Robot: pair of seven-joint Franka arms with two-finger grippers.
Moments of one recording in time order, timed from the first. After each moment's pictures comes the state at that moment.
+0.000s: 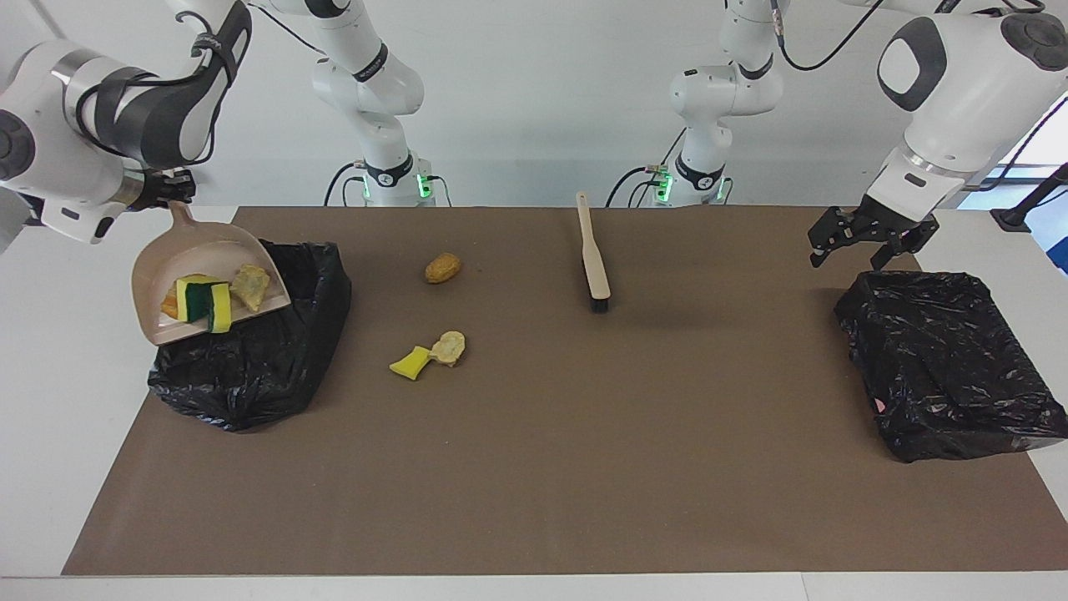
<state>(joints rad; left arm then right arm) -0.01 0.06 -0.03 -1.57 -0.02 1.63 0.07 -0.25 0.21 -0.08 -1.49 -0.33 1.15 -0.70</state>
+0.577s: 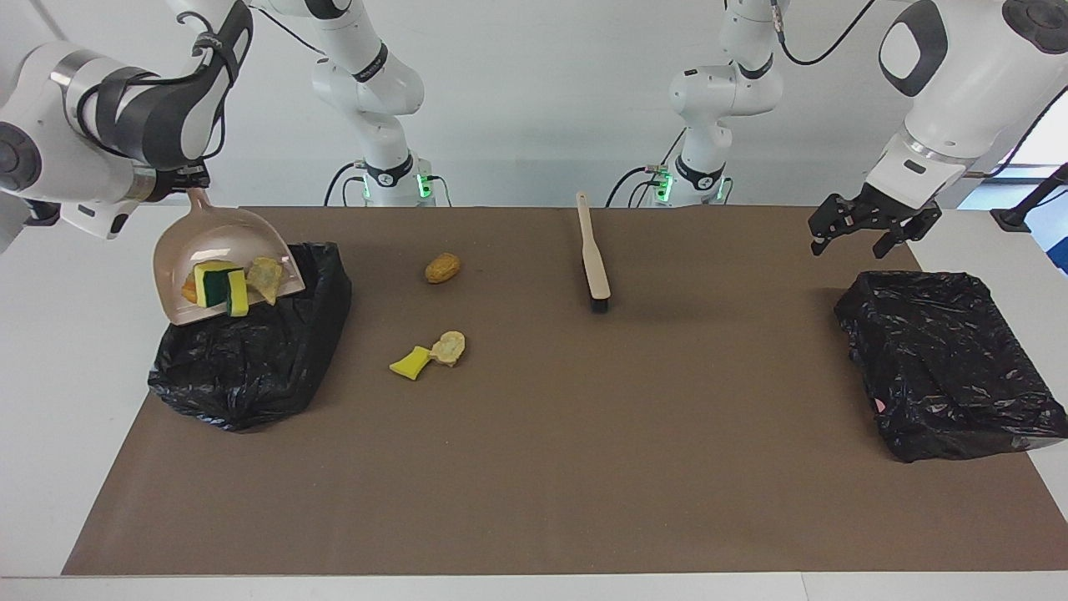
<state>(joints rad) -0.01 0.05 -0.04 -1.56 -0.02 1.58 0.07 -0.23 0.23 -0.07 -1.48 -0.32 1.01 -0.67</state>
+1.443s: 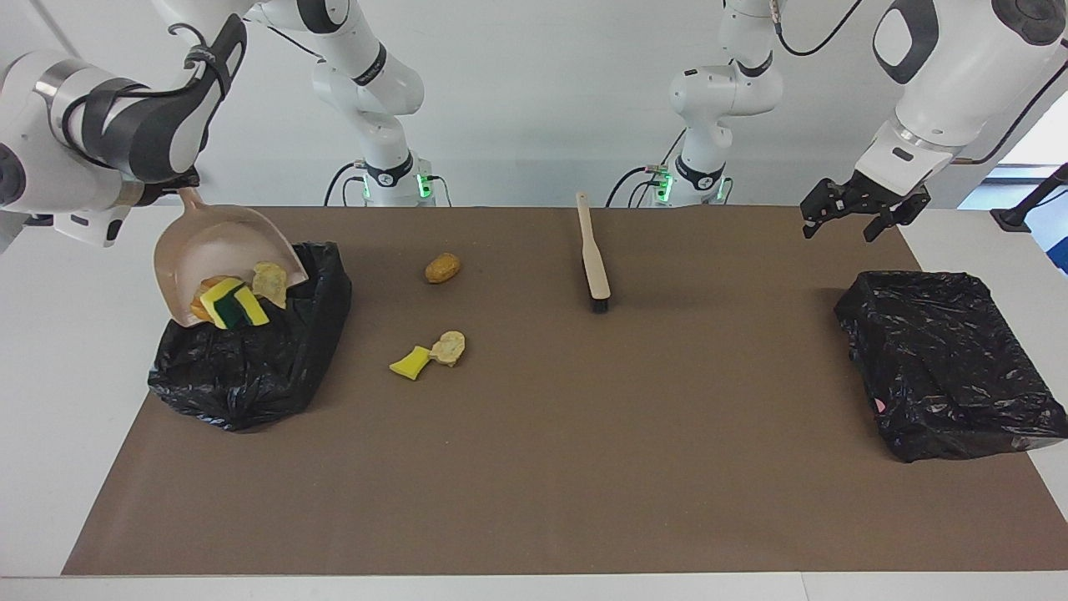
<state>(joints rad) -0.01 0.00 -0.04 -1.61 -0.01 1.54 0.08 -0.23 0.30 -0.07 -1.37 -0.40 1.01 -0.88</state>
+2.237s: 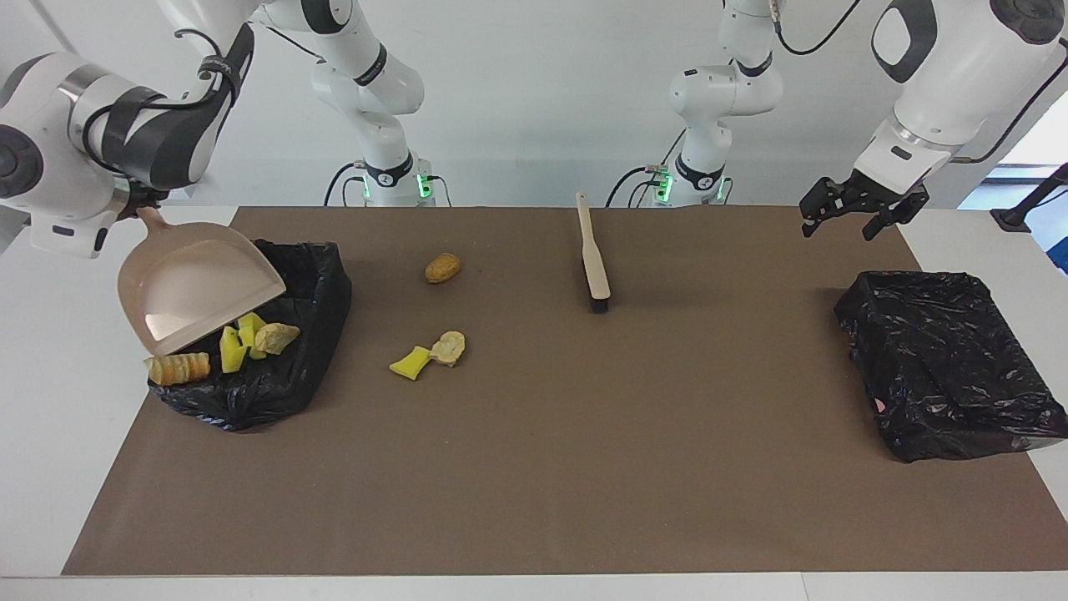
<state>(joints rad) -0.01 -0.01 -0.04 -1.62 -0.01 1.54 0.07 -0.20 0.27 -0.07 -1.36 -0.50 1.13 -0.98</state>
